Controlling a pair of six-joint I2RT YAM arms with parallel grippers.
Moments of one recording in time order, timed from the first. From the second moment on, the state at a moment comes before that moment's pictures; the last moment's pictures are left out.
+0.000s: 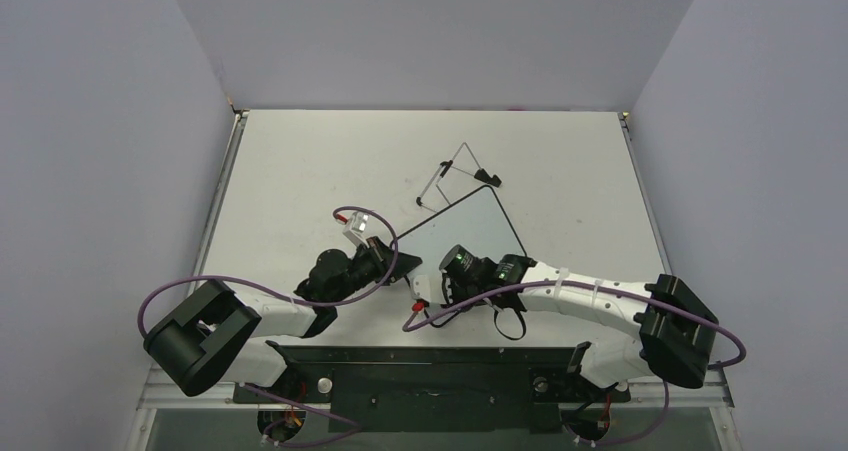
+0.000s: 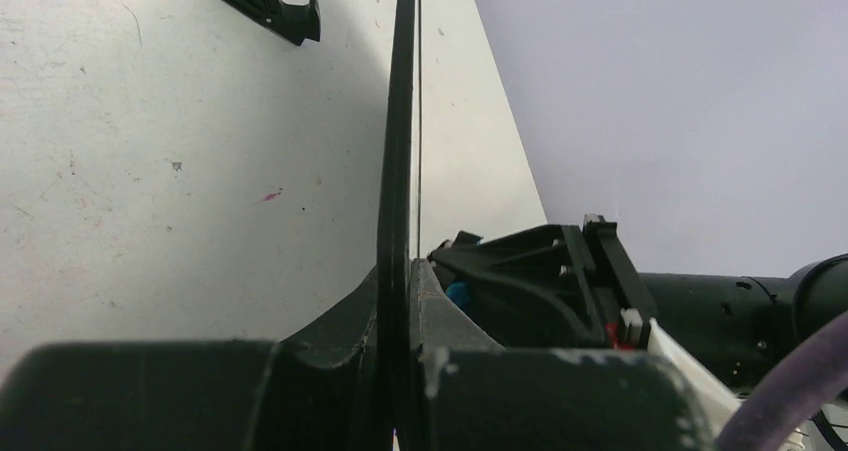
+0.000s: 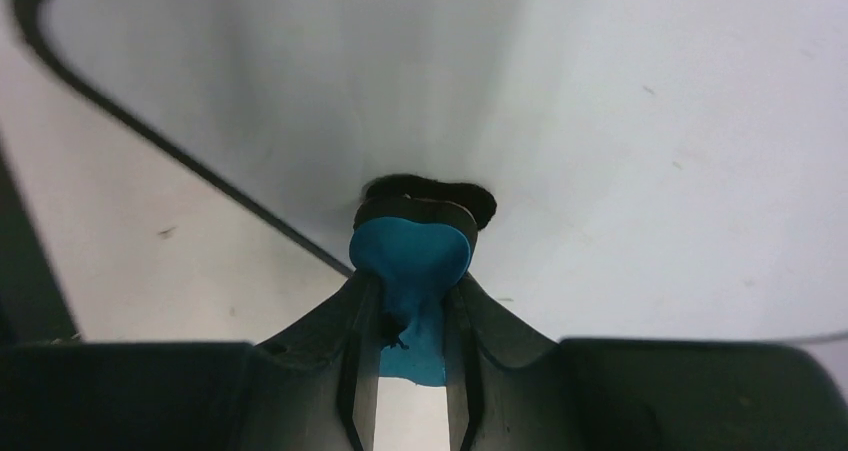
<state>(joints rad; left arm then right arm) -0.70 1.36 0.23 1.00 0.19 -1.01 1.03 1.36 0.83 -0.59 0.09 -0.77</state>
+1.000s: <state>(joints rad) -0.70 1.32 0.22 0.98 0.19 -0.99 0.93 1.36 0.80 -0.62 0.13 -0.82</state>
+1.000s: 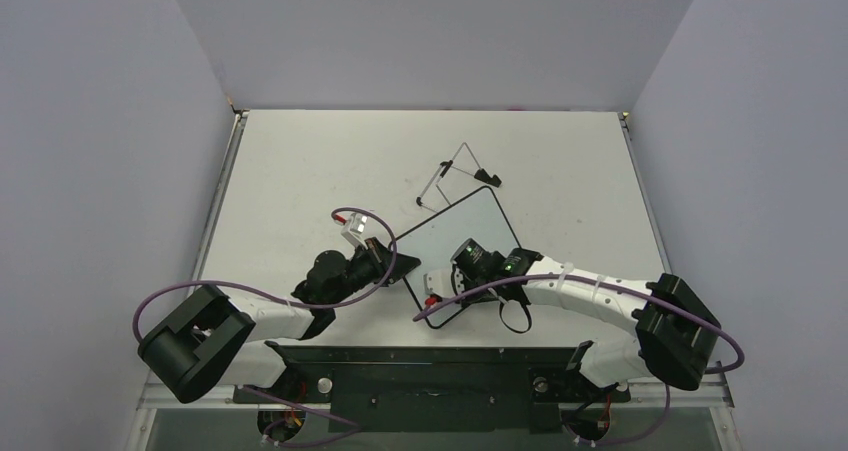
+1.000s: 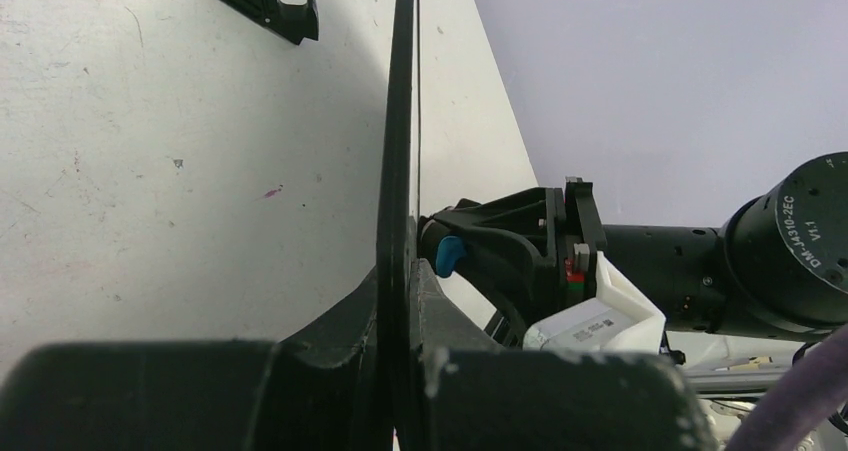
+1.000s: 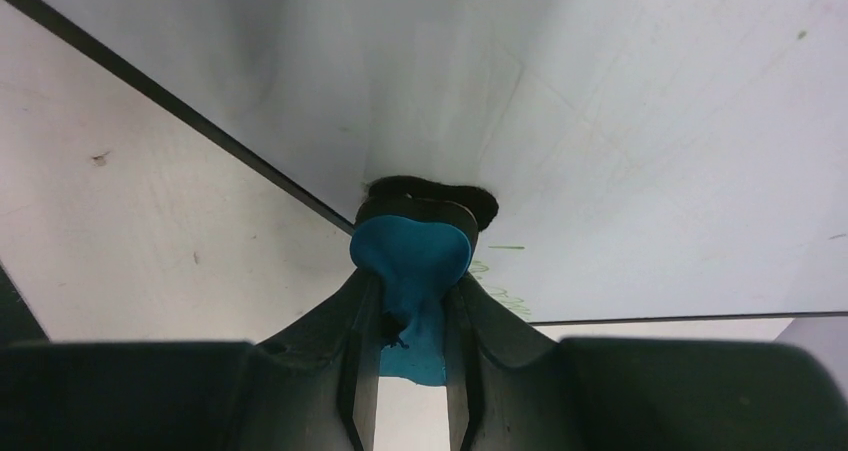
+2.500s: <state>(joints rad) -0.70 1.24 0.17 0.95 0.17 -0.99 0.77 1.27 0.77 -0.58 0.02 -0.79</state>
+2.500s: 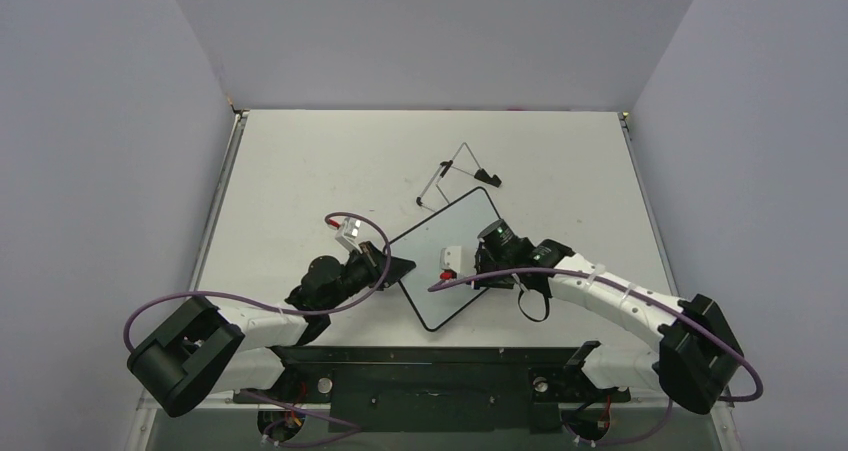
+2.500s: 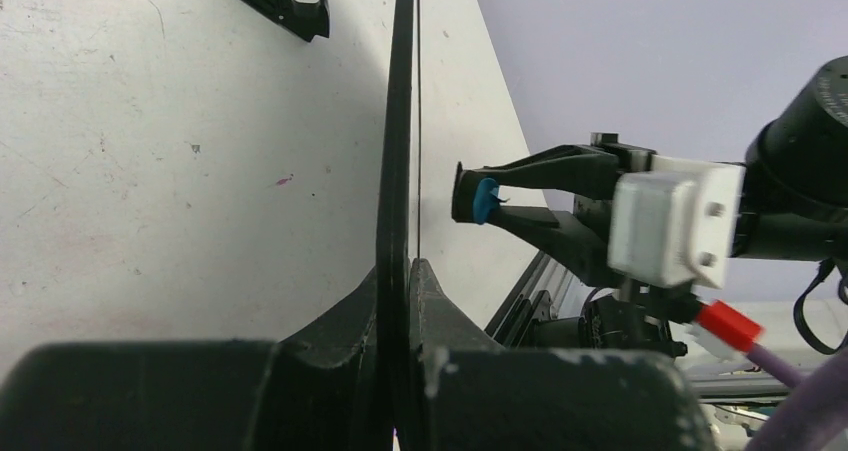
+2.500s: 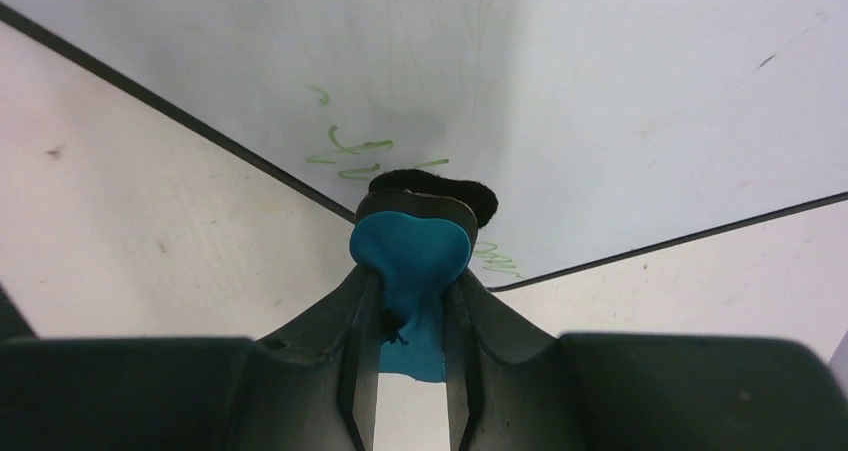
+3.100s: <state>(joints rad) -0.70 1.24 0.17 0.95 0.15 -0.99 0.98 1.37 0.78 -0.57 0.09 -0.81</state>
